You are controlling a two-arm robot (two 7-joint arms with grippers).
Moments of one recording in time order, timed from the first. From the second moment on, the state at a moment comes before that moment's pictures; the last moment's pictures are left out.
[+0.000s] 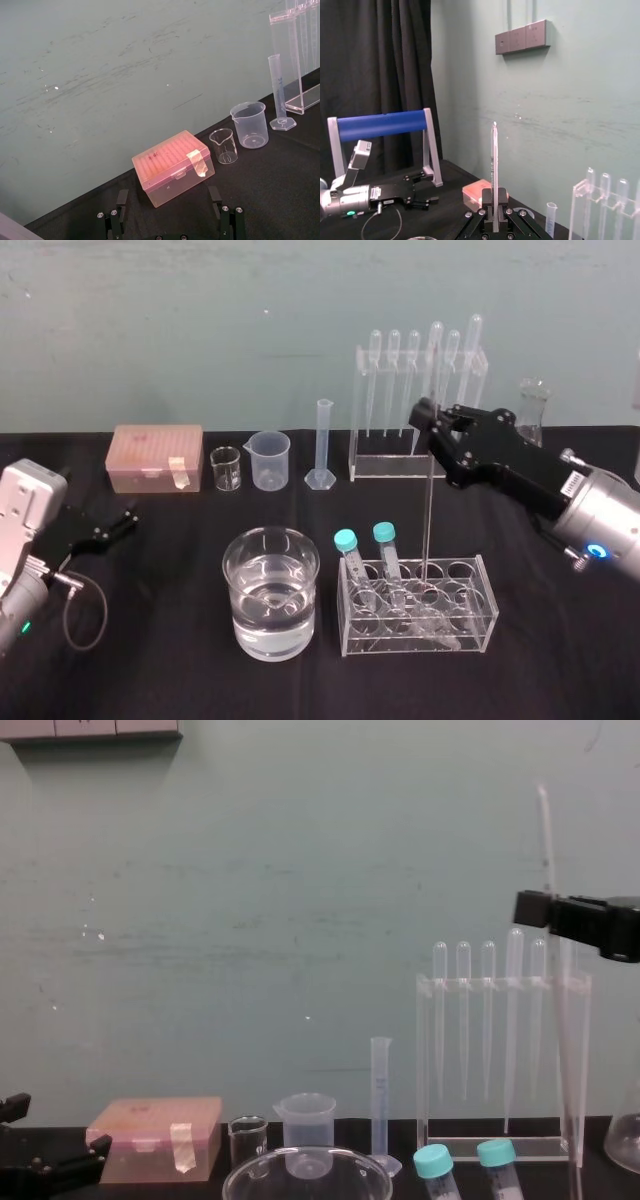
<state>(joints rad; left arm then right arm) -0.20 0.60 0.45 -1.41 -0.25 -0.12 0.03 0.22 0.66 -0.34 -1.71 0.72 -0.04 0.50</state>
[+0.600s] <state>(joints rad) -0.20 0.60 0.45 -1.41 -0.25 -0.12 0.03 0.34 0.63 -0.24 -1.76 0.83 0.07 0.50</state>
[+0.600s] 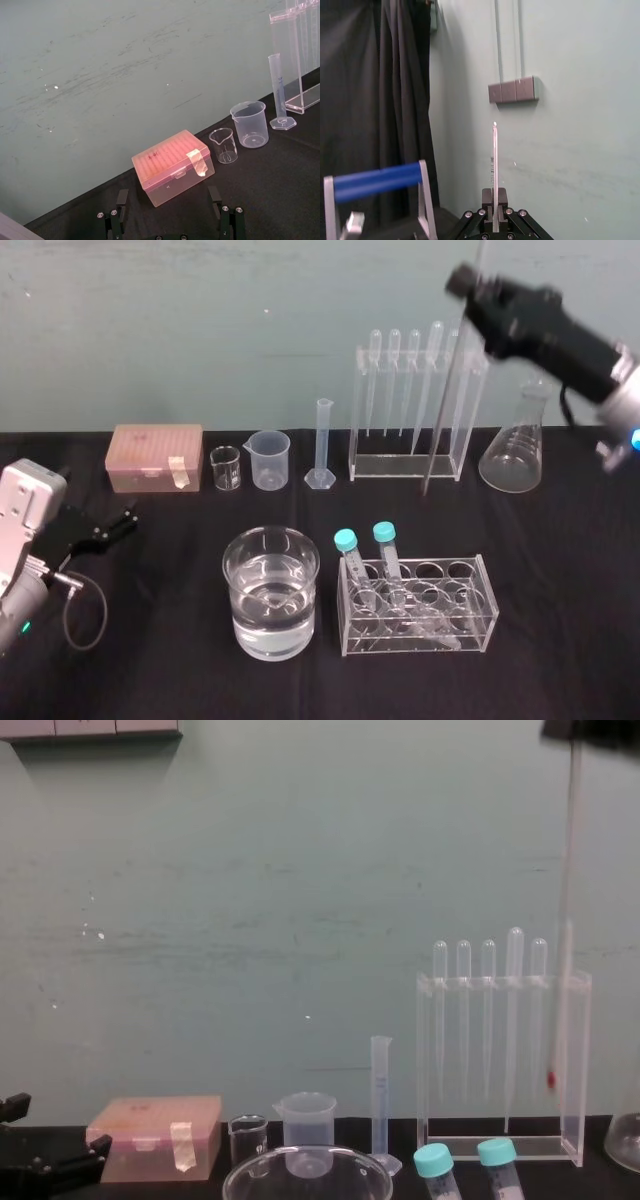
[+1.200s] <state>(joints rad) -0.20 0.60 0.45 -1.41 -0.25 -0.12 0.03 0.67 0.52 -0.43 -1.63 0.91 0.21 0.57</state>
